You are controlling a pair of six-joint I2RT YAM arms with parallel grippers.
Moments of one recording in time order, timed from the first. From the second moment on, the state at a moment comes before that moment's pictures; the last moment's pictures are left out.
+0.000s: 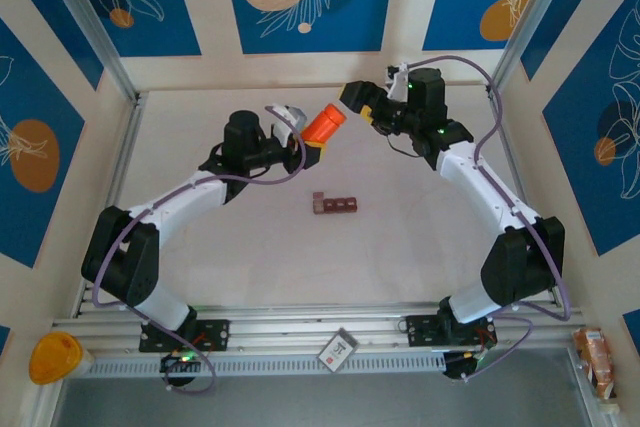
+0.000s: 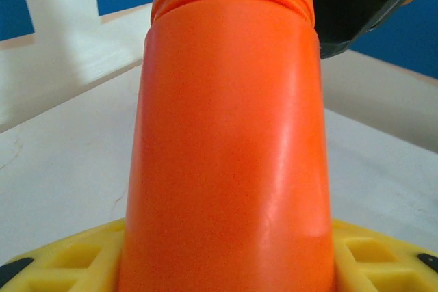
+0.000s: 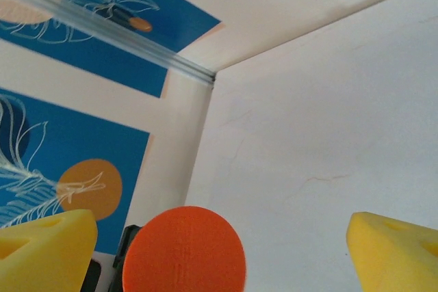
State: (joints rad) left arm -0.50 1.56 1.06 0.25 0.59 0.00; right arm 0.31 1.50 1.34 -0.21 -0.50 0.84
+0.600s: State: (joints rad) left arm -0.52 1.56 1.06 0.18 0.51 0.09; right arm 0.42 1.57 1.42 -0.31 -0.46 0.89
